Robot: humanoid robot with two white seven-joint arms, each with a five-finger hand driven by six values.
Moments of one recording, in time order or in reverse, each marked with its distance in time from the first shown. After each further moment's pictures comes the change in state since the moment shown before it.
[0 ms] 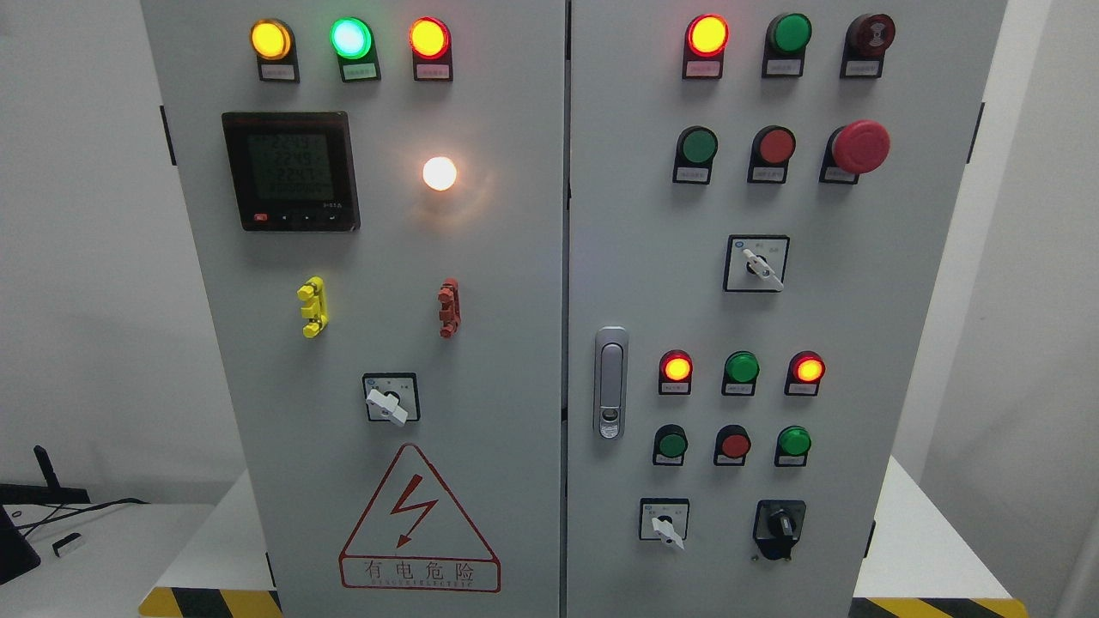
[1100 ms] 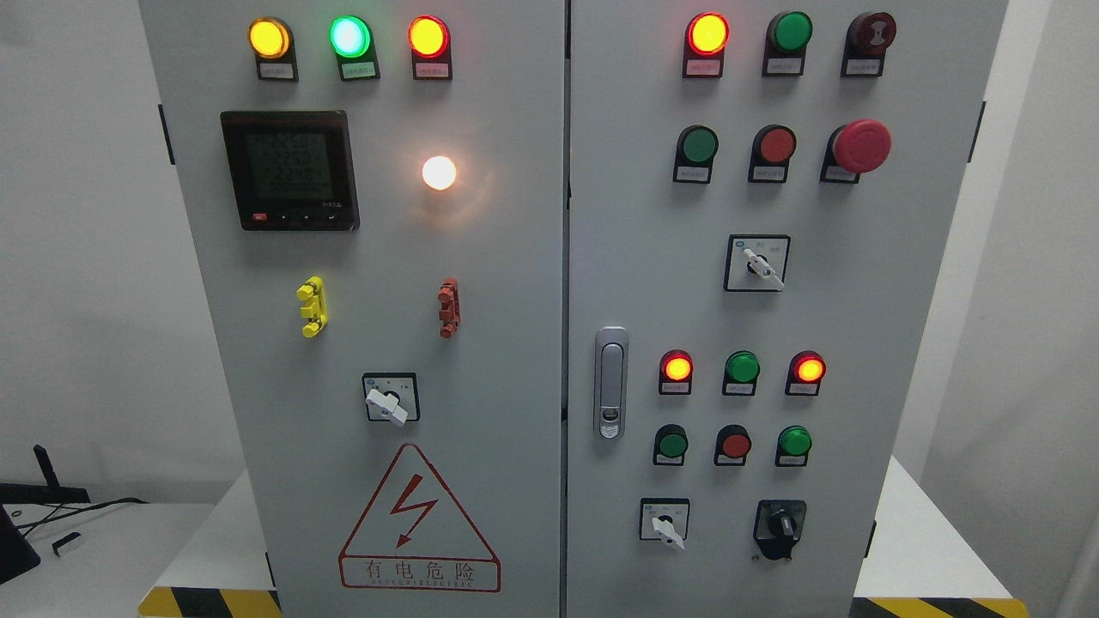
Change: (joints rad) left arm 0.000 0.000 0.000 0.000 0.000 0.000 0.000; right arm -0.359 -0.001 -0.077 0.000 -0.103 0.199 0.037
